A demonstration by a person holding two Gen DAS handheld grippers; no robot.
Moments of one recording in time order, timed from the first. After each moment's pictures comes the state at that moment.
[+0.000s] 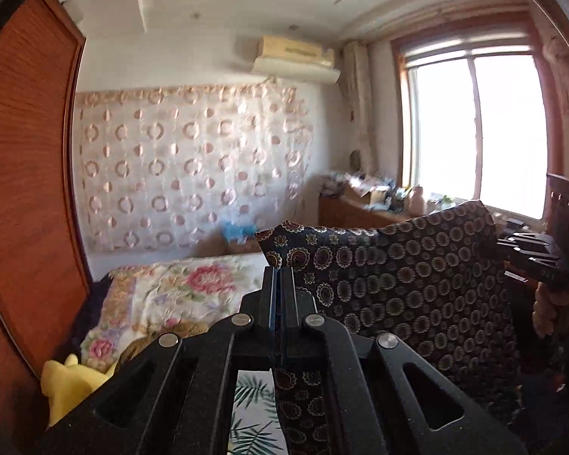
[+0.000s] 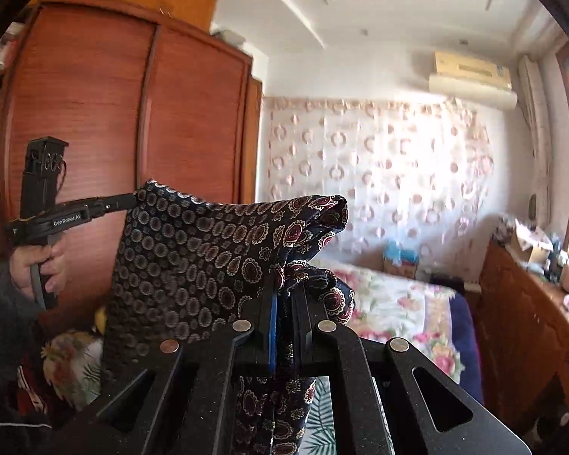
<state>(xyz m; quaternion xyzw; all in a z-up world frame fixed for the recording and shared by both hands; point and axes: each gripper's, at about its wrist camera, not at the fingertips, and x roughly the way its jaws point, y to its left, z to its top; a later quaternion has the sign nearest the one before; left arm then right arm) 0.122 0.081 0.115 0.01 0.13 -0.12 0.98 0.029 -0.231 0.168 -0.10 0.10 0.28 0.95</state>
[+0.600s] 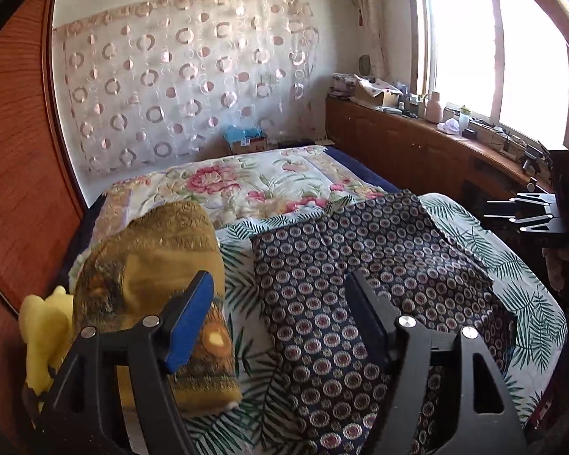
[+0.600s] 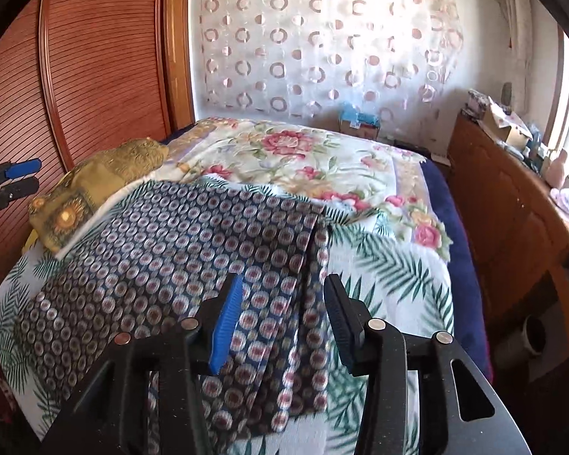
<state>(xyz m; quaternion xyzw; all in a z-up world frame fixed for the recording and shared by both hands) 0.167 0.075 -0.014 0.04 0.29 -0.12 0.95 0.173 -0.219 0.058 -0.10 0.31 0.18 0.93</state>
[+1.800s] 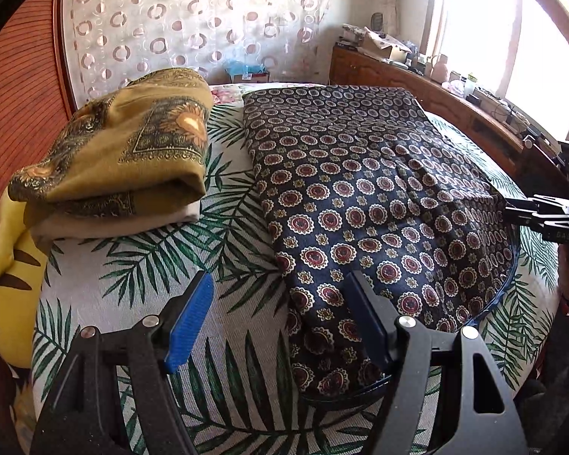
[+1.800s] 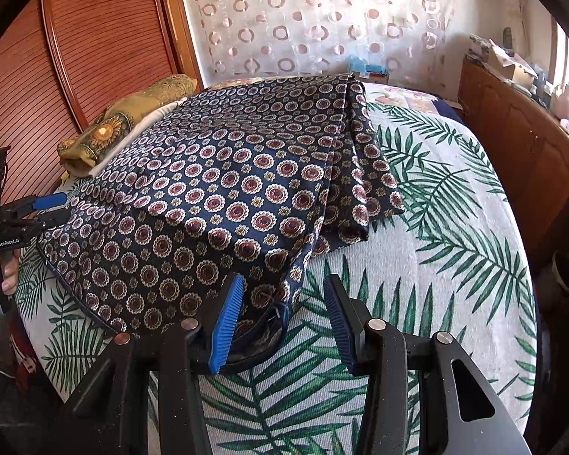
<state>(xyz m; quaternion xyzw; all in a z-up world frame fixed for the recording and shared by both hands) 0.088 0.081 -0.117 0.00 0.39 -0.12 0.91 0.111 -0.251 -0.013 -0.05 0.38 0.22 0.90</state>
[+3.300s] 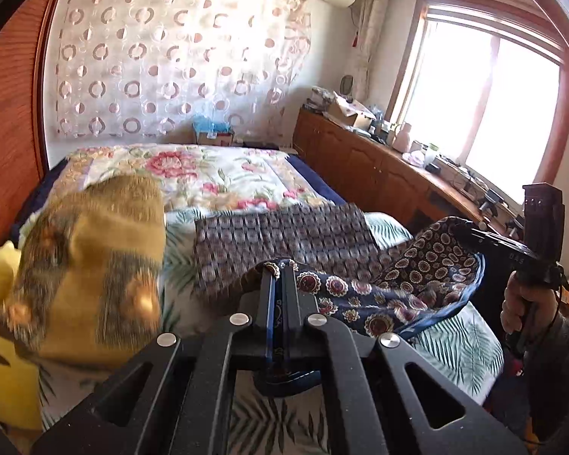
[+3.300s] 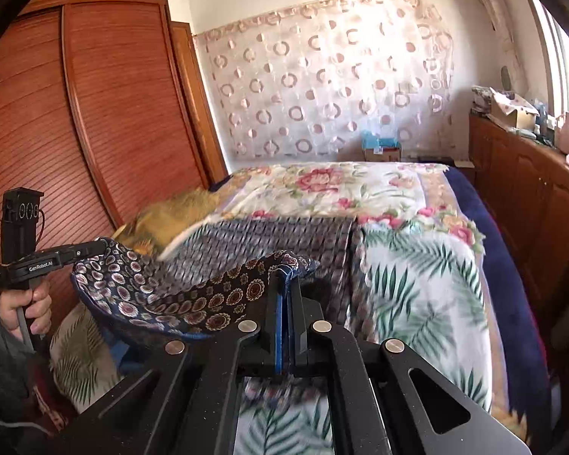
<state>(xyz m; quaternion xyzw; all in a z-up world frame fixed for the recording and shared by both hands) 0.136 0.071 -0.008 -0.07 0.29 -0.19 0.94 0.137 -0.283 0.080 0.01 0.24 0.25 0.94</state>
